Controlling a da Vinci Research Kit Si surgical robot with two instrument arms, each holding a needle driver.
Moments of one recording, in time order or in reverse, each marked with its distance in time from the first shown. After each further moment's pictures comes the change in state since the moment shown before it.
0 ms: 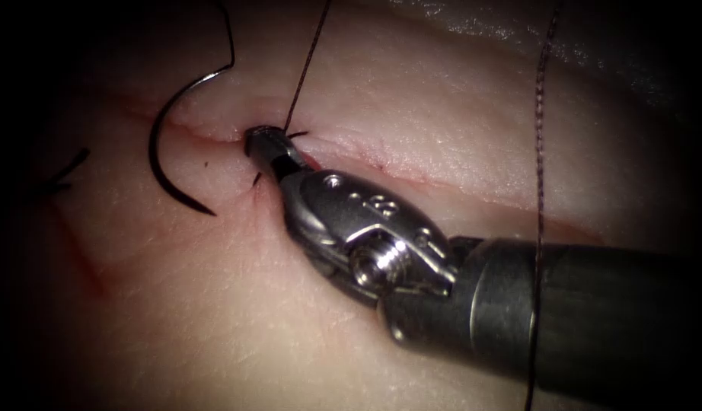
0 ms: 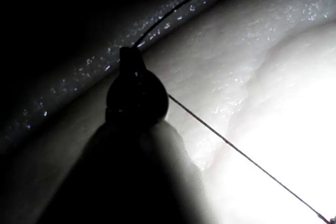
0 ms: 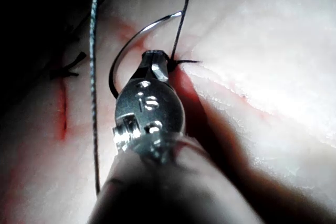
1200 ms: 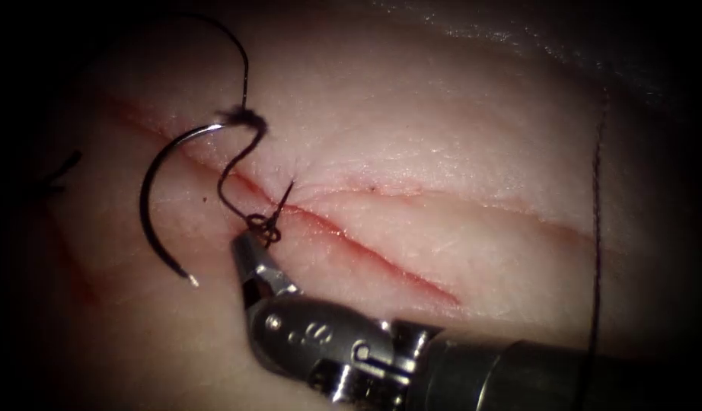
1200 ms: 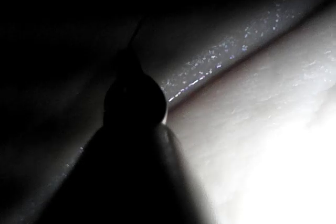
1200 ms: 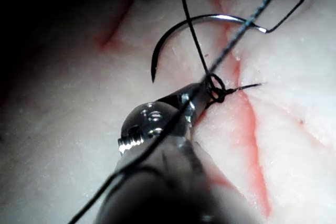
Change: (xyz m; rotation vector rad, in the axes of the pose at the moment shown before) right arm -0.010 -0.004 -0.001 -0.175 0.056 -0.701; left arm 0.002 -0.004 0.001 0.016 -0.017 0.048
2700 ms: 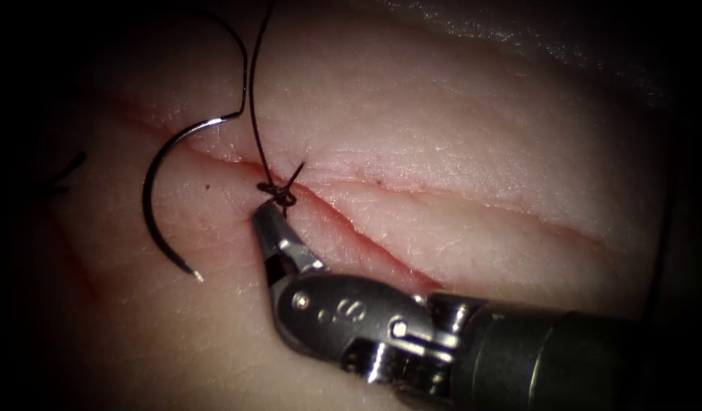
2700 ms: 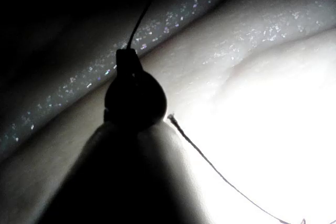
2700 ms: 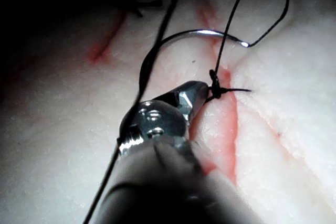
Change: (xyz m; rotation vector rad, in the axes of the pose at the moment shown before) right arm 0.003 0.006 -0.001 0.008 0.059 0.084; left arm 0.003 0.012 -0.012 -0.072 0.000 -0.002
